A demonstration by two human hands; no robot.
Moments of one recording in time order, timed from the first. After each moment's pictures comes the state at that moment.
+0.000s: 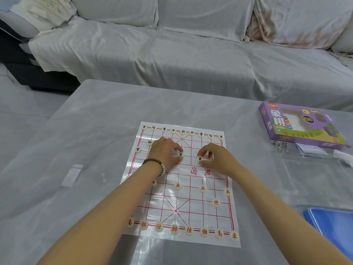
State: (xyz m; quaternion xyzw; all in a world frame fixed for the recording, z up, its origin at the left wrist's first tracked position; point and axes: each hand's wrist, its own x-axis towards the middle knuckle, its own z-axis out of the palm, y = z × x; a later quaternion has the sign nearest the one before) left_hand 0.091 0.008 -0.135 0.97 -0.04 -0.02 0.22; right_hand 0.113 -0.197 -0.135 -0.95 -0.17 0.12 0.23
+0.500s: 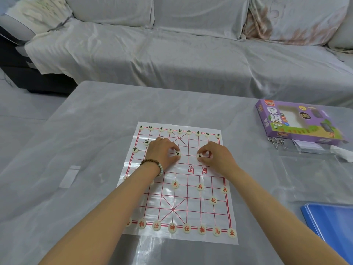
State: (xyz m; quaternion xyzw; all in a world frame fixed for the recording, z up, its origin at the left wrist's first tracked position) left_hand 0.088 0.006 -0.134 0.98 -0.03 -0.02 0.21; right_hand 0.110 -0.199 -0.140 -0.97 -0.14 0.06 0.21
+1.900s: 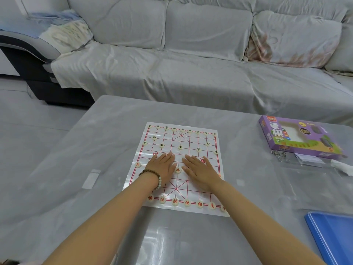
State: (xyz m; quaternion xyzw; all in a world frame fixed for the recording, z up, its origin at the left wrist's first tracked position) left_hand 0.060 0.045 -0.139 0.98 -0.08 -0.16 0.04; right_hand 0.080 -0.133 -0.151 -0.95 -0.26 0.14 0.07
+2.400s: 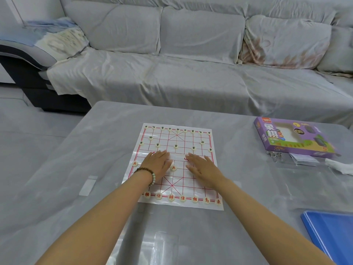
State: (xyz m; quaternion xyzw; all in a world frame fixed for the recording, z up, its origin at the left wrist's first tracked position) left_hand 0.078 0.055 -0.132 0.99 -0.09 -0.11 0.09; right_hand 0.093 -0.153 -0.140 -0.95 -0.24 0.12 0.13
